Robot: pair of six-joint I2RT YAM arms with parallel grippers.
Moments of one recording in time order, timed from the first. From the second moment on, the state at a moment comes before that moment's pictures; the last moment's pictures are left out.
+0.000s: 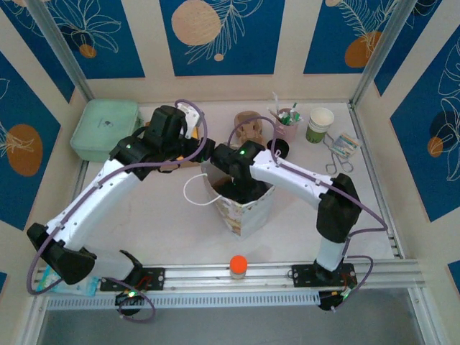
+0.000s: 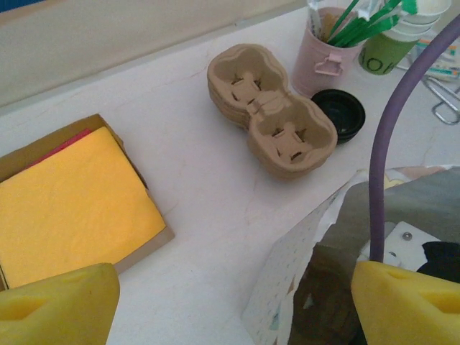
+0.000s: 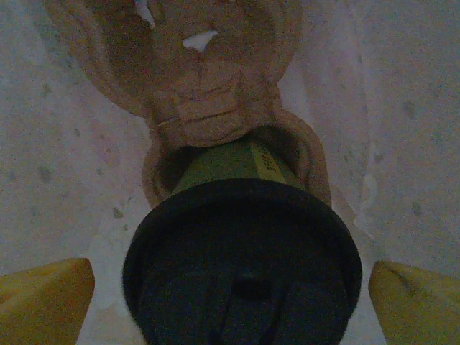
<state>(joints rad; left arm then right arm) -0.66 1.35 1.52 -0.82 -0.09 -0.13 0.89 1.77 1.58 -1.36 0.00 0.64</state>
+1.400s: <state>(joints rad) -0.65 1.17 1.41 -0.77 -0.01 -0.26 0.90 1.68 2.14 -1.63 0.12 0.50</state>
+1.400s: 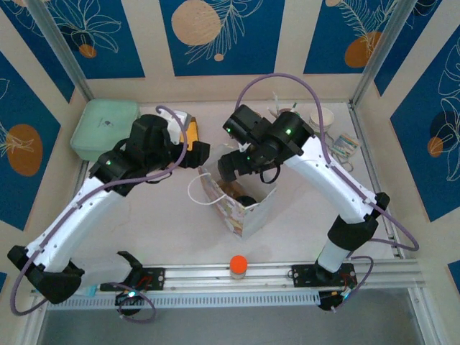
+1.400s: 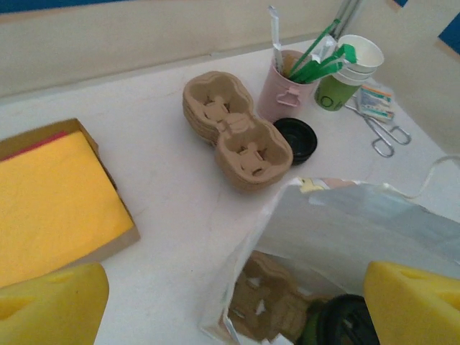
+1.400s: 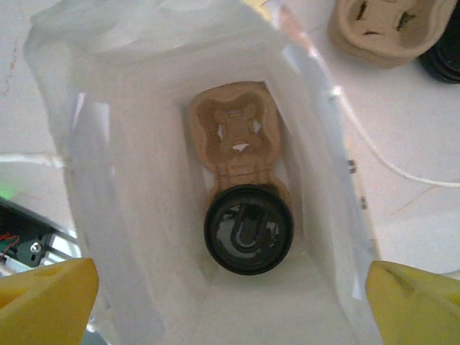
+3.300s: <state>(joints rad) -0.50 1.16 1.06 -0.38 0.46 -0.59 0.66 1.58 1.78 -1.43 0.00 0.42</state>
